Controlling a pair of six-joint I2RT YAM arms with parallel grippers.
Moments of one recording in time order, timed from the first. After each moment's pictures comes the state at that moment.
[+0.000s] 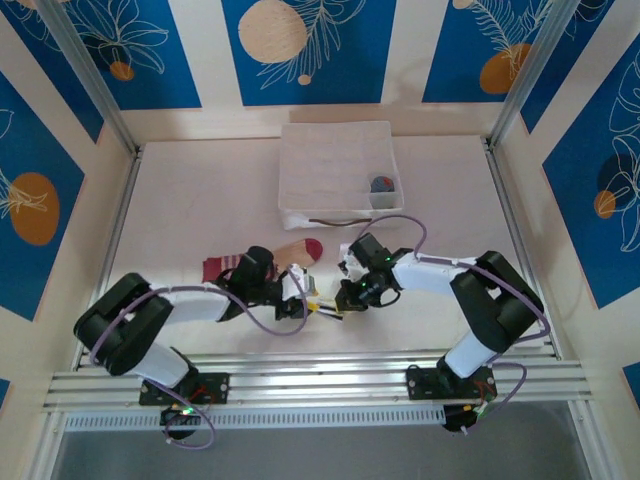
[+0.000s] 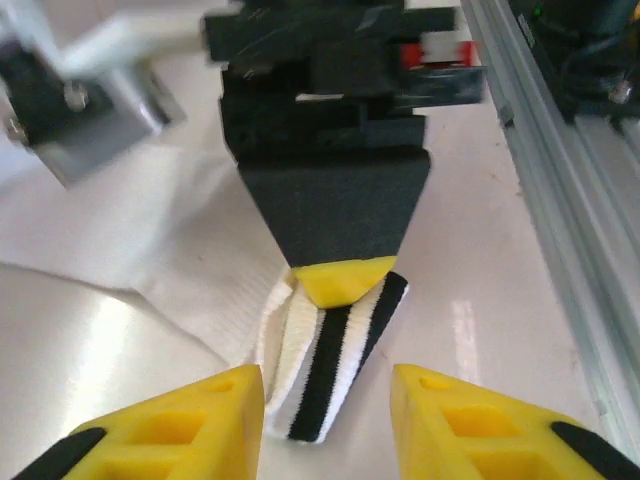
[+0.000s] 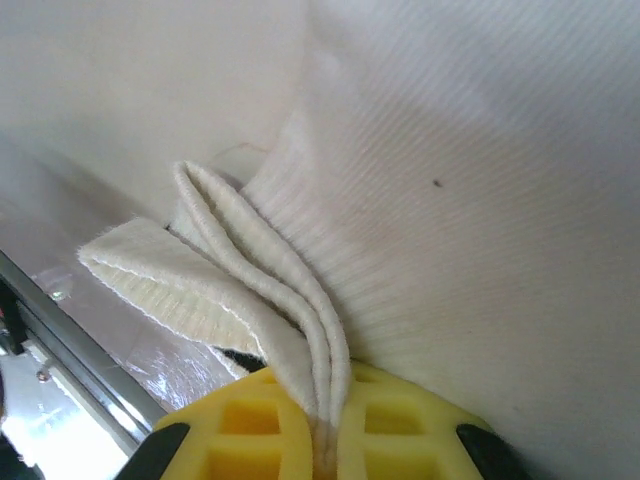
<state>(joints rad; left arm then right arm) -0.71 1.47 0.47 0.35 0.70 0.46 0.63 1.59 0.73 -0.42 -0.54 0.53</state>
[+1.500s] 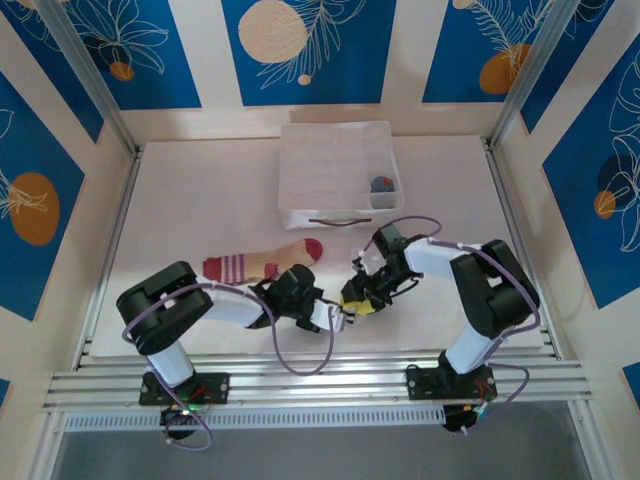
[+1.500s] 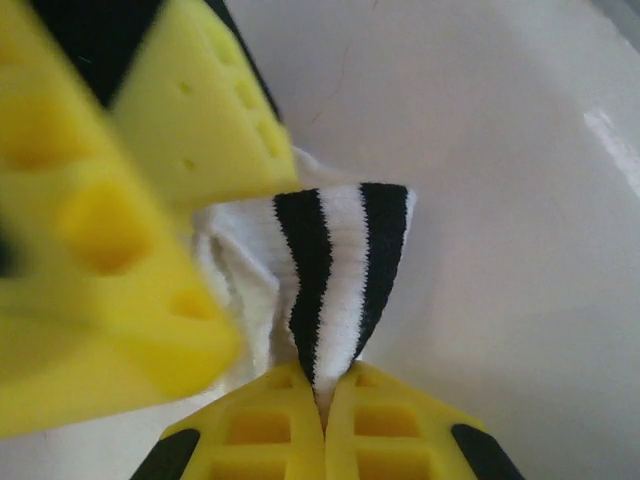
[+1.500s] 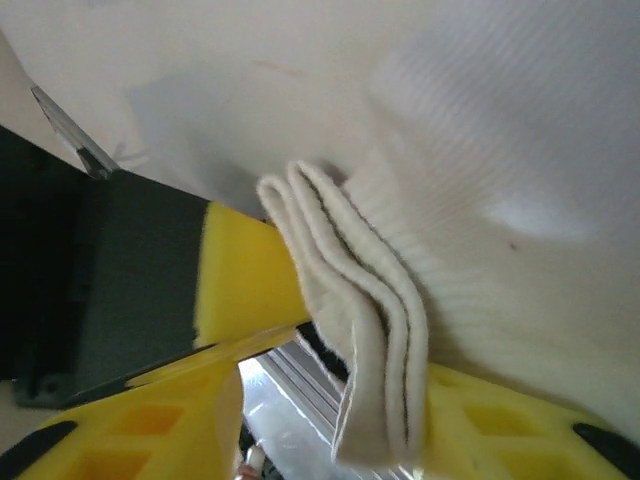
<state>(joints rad) -0.97 1.68 0.61 0.32 0.33 0.92 0.40 1.60 0.80 -0.66 -0.84 0.37</state>
